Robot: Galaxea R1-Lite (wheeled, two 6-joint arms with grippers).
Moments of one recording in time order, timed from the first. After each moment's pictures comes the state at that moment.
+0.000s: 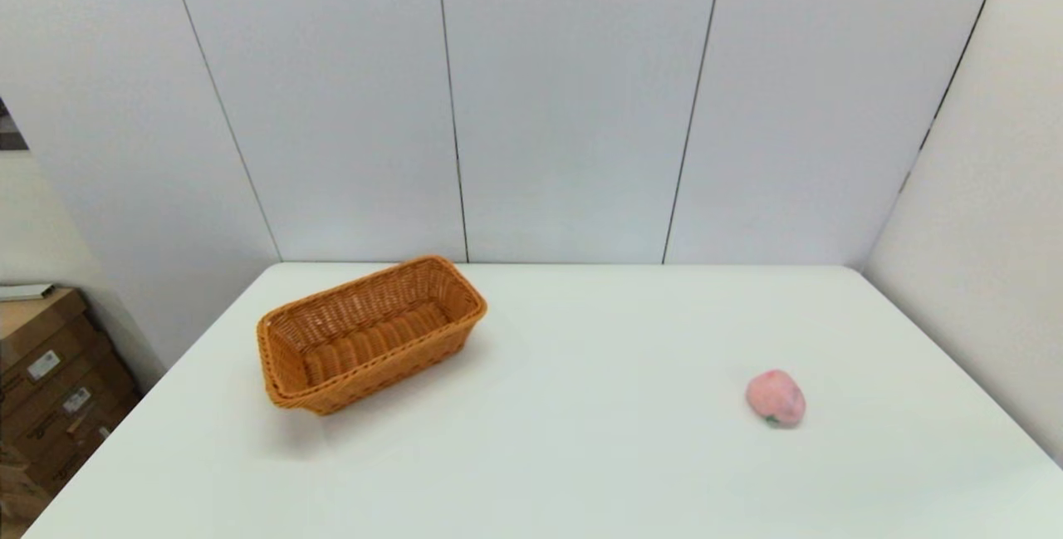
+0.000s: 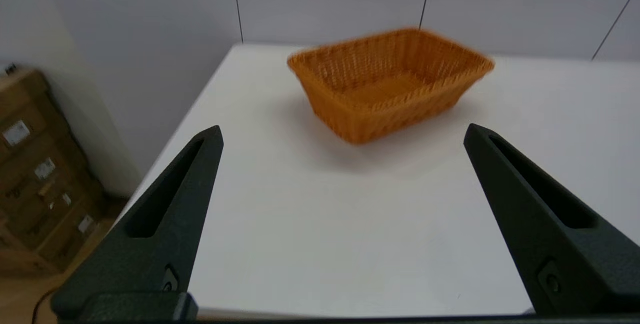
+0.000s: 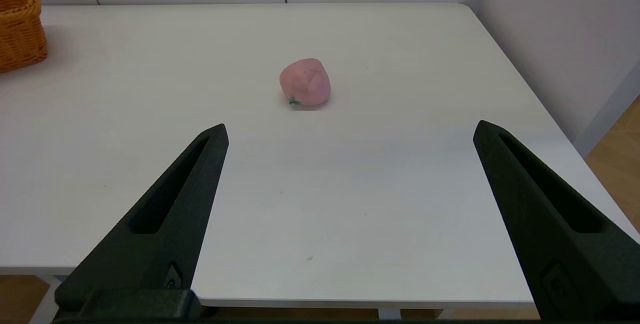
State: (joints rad) left arm 0.00 0.04 -0.19 0.15 0.04 -0.06; right arm 0.00 0.00 -0.06 0.15 -0.02 0.01
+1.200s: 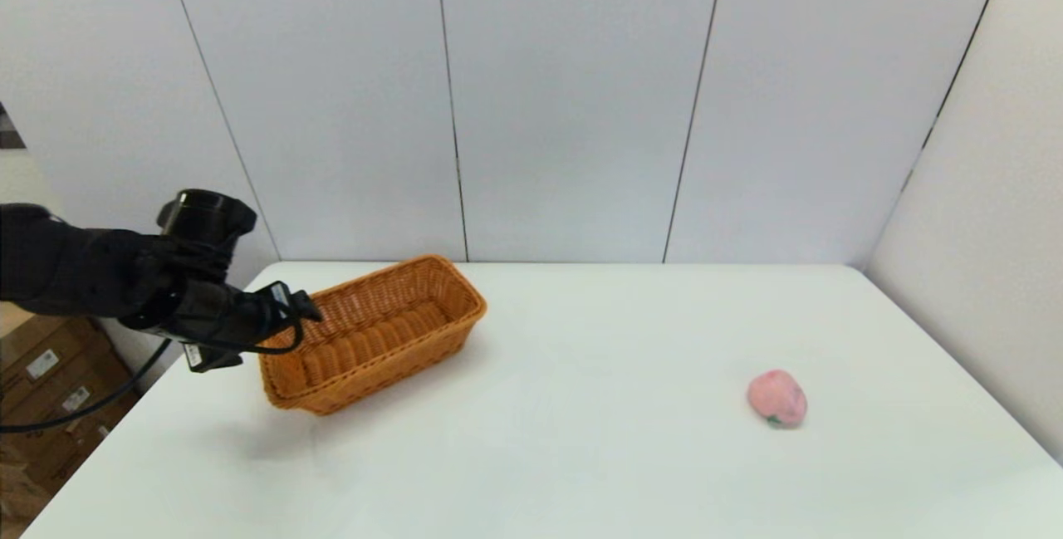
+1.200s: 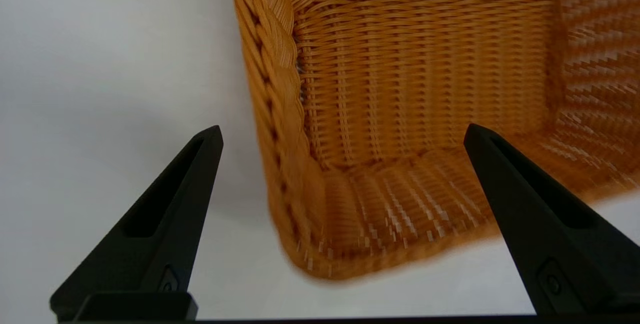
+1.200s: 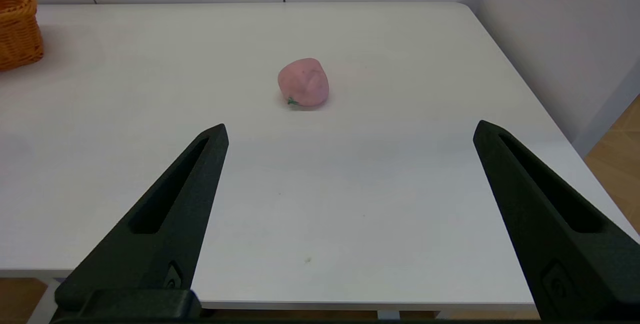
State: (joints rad) left arm -0.02 1.89 -1.04 0.12 0.05 -0.60; right arm 0.00 0.00 -0.06 0.15 -0.02 0.01
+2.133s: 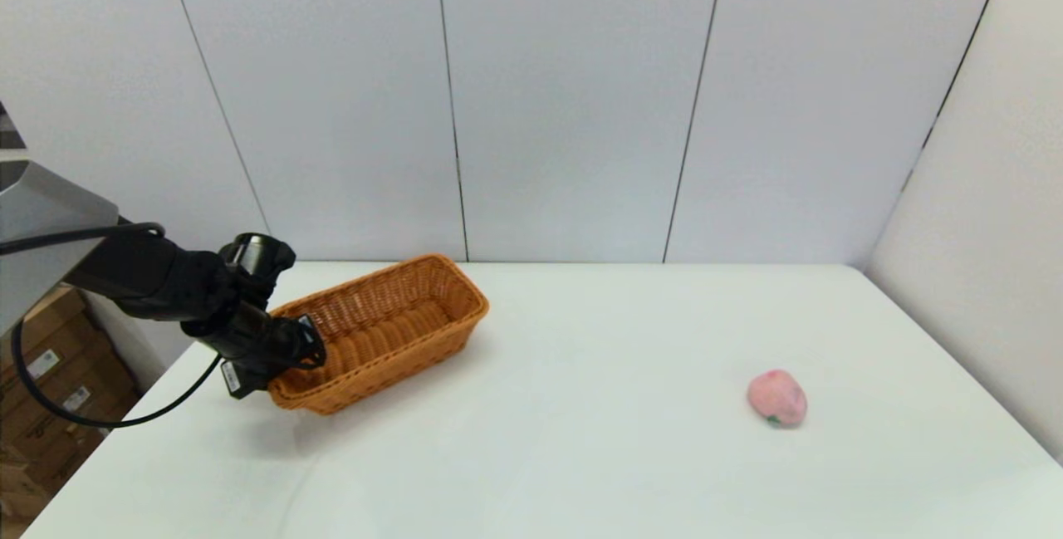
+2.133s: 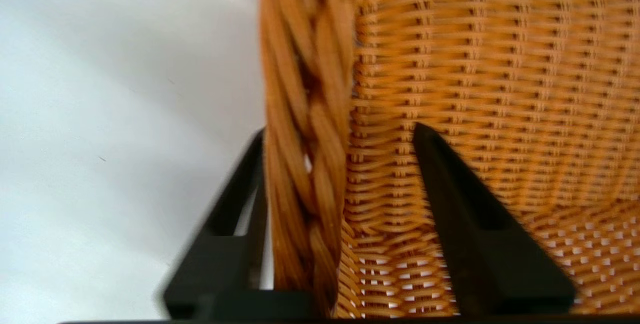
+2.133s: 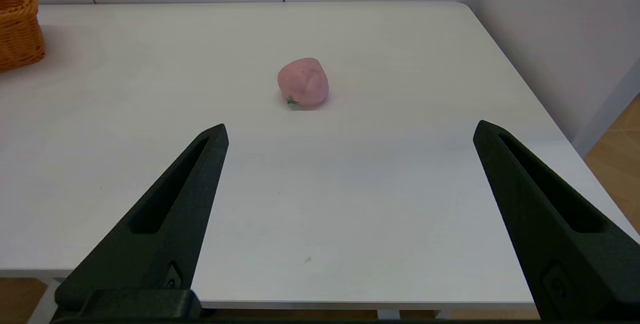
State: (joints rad) left arm 0.02 2.17 -1.18 0.19 -0.04 -0.67; right arm 0.00 0.00 -0.06 0.15 -0.02 0.01
